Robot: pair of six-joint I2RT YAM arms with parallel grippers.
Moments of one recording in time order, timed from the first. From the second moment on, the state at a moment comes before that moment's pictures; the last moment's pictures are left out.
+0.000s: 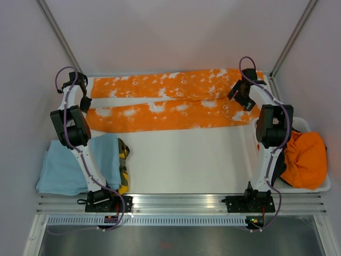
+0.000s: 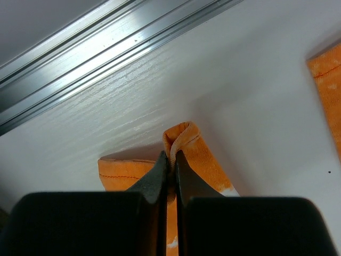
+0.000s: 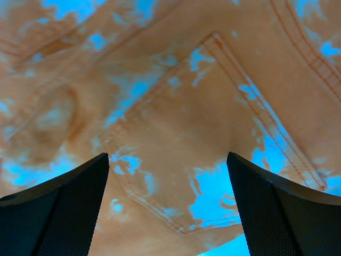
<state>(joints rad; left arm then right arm) 0.31 2.23 1.89 -0.83 -0.37 -0.73 -0.03 2.14 1.72 -0.61 0.16 0.63</state>
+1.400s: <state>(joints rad) 0.29 2.23 1.86 -0.86 -0.45 -0.54 -0.06 2.04 1.51 -0.72 0.26 0.69</state>
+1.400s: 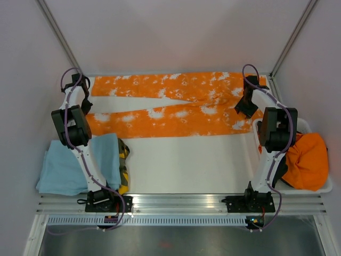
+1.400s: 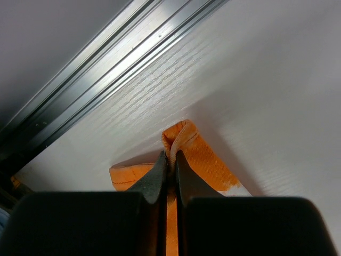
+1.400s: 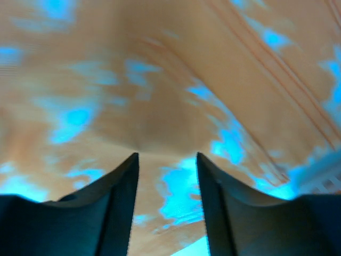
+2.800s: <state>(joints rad) 0.23 2.24 1.90 -0.31 -0.04 -0.79 -0.17 2.35 2.05 -0.48 0.04 0.70</state>
